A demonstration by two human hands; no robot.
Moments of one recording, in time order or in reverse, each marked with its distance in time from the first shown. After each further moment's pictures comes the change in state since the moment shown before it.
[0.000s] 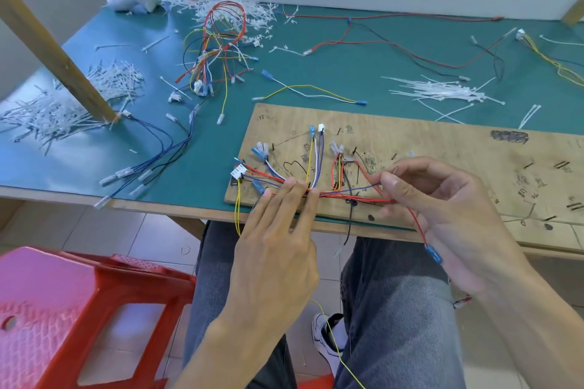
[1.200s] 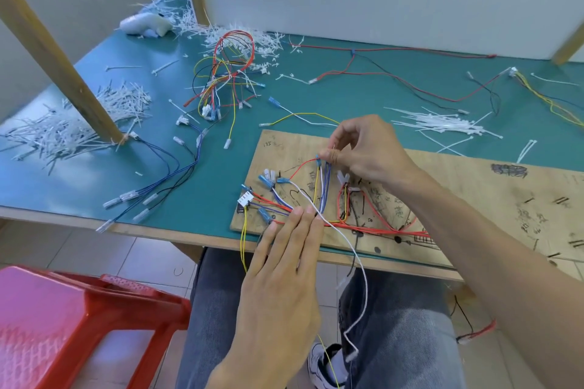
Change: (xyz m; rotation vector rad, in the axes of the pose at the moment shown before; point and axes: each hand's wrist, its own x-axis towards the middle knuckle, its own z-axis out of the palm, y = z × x) left_hand -0.004 -0.002 0.006 -0.100 -0.130 -0.032; right_hand 0.161 0.000 0.050 -0.966 -0.098 -0.281
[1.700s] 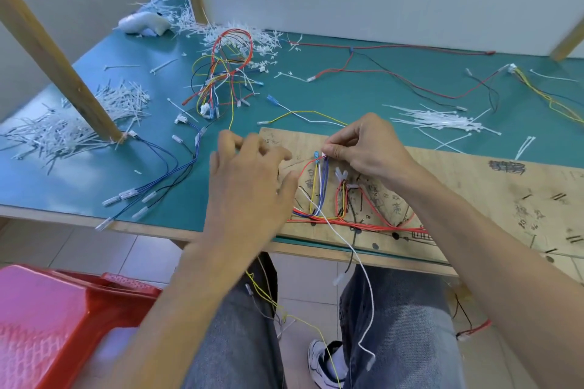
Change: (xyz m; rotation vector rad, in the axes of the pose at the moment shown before) left_hand 0.095 -0.039 -0.055 0.031 0.214 -0.134; right_hand 0.007 0.014 0.000 0.016 0.002 0.033
